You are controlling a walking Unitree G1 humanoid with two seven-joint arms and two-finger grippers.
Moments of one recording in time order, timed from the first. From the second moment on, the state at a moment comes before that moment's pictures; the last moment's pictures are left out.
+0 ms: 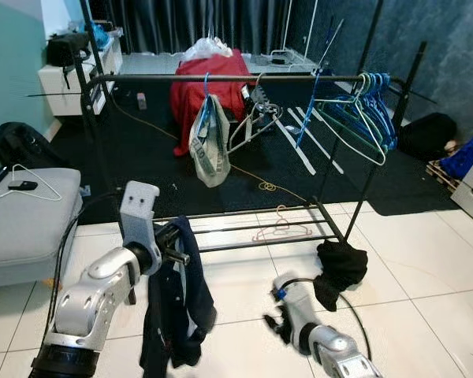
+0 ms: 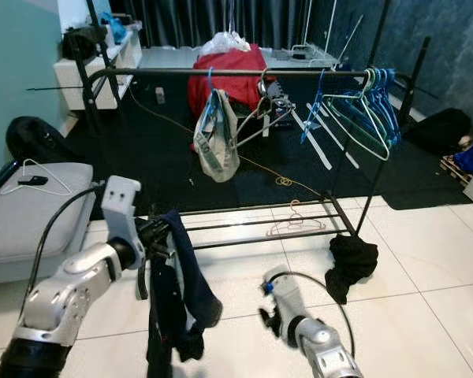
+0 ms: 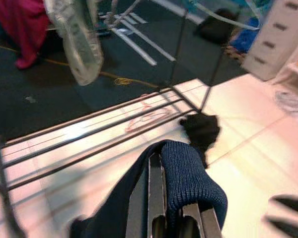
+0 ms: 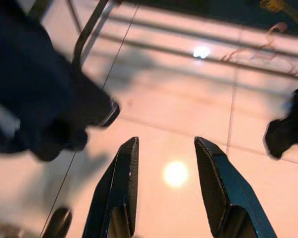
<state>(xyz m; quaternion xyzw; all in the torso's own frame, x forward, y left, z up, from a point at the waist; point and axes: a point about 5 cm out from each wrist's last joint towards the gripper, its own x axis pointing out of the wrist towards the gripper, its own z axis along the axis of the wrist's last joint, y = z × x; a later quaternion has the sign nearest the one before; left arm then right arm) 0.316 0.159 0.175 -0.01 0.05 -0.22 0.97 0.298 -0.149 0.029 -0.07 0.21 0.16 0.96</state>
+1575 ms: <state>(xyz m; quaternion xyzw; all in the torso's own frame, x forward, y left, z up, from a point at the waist) 0.289 0.161 0.103 -0.07 0.07 -0.03 1.00 0.320 -0.143 0.106 0.06 -0.01 0.09 0.99</state>
